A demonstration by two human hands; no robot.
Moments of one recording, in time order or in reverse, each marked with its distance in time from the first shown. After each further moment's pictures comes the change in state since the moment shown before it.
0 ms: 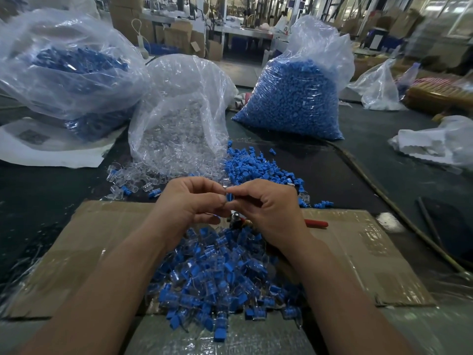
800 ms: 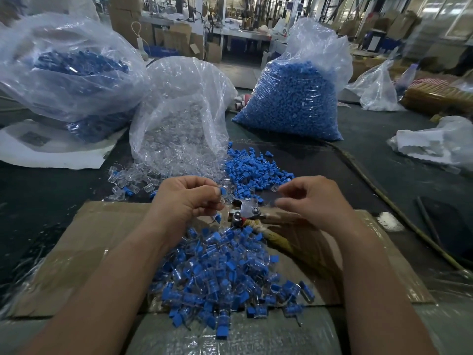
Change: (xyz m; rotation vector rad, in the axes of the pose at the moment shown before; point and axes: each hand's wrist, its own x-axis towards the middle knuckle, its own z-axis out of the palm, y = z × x) left_hand 0.004 -0.003 -0.004 -0.048 0.117 0.041; right_hand 0.002 0.030 -0.057 -0.281 -0.195 0.532
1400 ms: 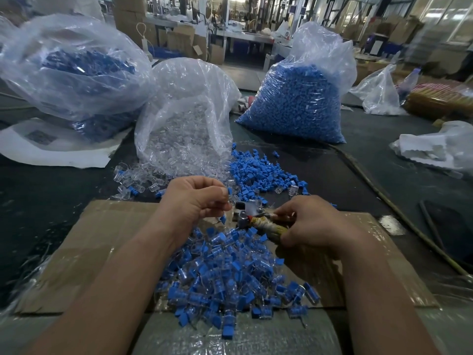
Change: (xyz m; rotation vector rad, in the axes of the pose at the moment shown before) left_hand -0.001 0.001 0.002 -0.046 -0.035 -0.002; right_hand -0.005 -0.012 0.005 -0.274 -0.393 0.124
